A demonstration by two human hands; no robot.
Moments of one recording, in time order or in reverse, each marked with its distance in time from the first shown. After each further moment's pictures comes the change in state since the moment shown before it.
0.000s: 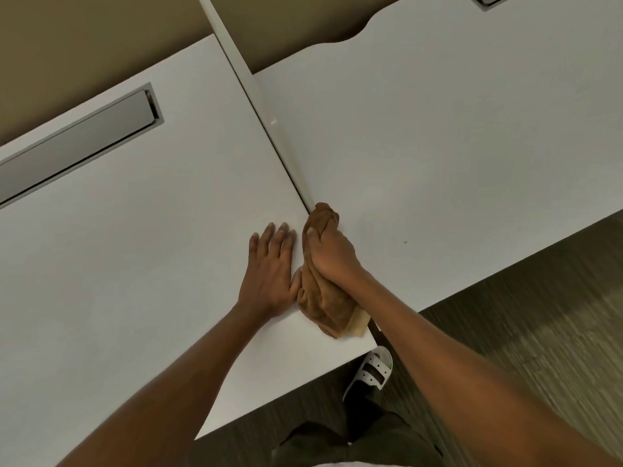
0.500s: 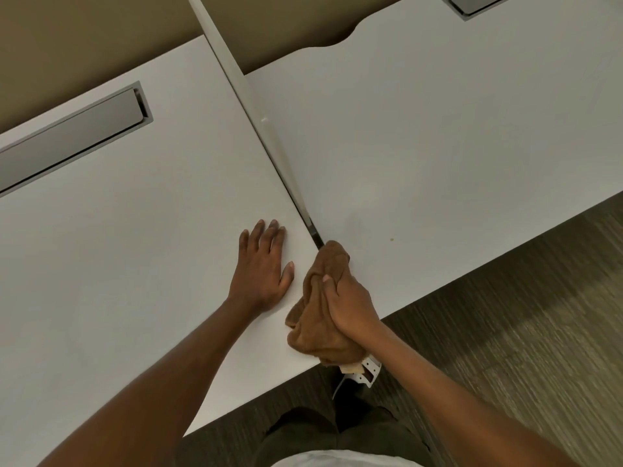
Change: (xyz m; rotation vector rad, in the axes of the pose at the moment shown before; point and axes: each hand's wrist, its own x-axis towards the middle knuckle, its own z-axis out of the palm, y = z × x) left_hand -0.001 0.001 -0.001 0.003 0.014 -0.005; right_hand -0.089 0.052 -0.008 0.142 -0.063 0.072
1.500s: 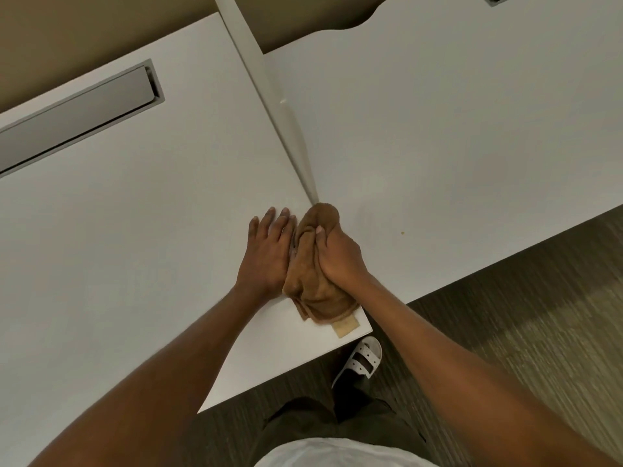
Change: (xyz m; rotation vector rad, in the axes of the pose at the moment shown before) left_hand 0.000 -0.006 0.007 0.024 0.011 0.026; right_hand 0.064 -0.031 0.012 -0.123 0.054 -0.102
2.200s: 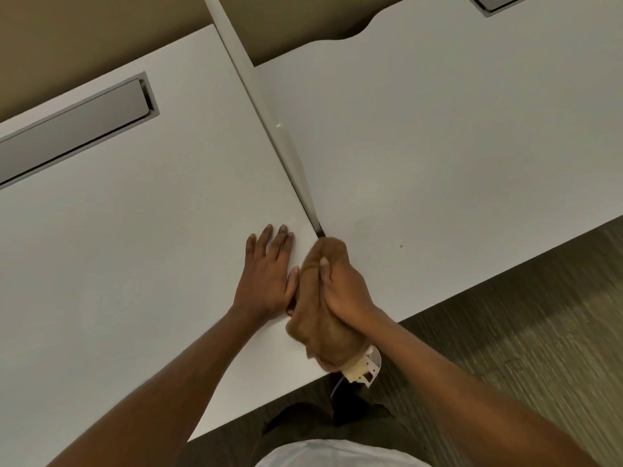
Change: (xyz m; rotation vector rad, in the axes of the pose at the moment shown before) left_hand 0.001 0.002 -0.004 -0.064 0.022 -0.015; right_hand -0.021 0.015 -0.002 0.041 -0.018 -0.011
